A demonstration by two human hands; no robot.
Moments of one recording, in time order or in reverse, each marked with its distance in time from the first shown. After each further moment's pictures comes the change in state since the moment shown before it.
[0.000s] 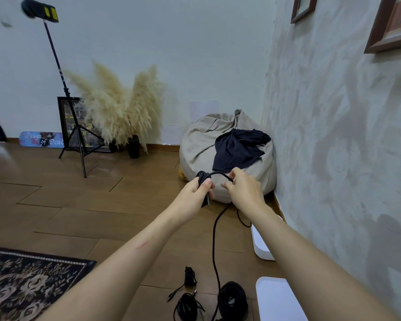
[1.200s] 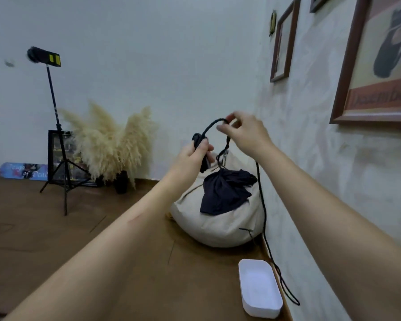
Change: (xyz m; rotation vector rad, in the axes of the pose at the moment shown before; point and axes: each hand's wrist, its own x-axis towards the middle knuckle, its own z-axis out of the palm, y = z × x) left_hand 0.093 0.177 -0.042 -0.216 0.152 0.288; right_hand 0.120 -0.111 -0.221 0.223 0.208 -0.320
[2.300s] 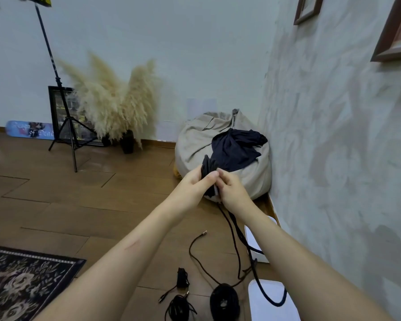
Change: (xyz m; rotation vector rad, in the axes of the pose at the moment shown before) left_hand -0.126 -0.115 -0.014 -0.042 -0.210 -0.127; right_hand -0.198 0.068 0.163 0.658 -0.351 0.217
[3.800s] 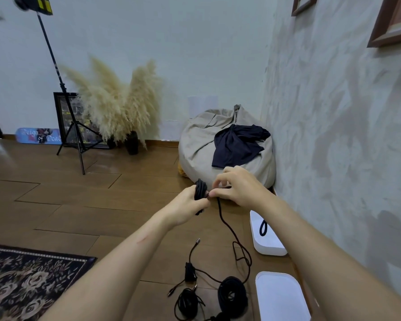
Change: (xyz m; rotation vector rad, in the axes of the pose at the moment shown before) left_hand -0.012 -0.056 -0.016 0.326 -0.145 -0.293; right_hand 0.001 0.007 -0.038 -0.884 -0.184 -0.235
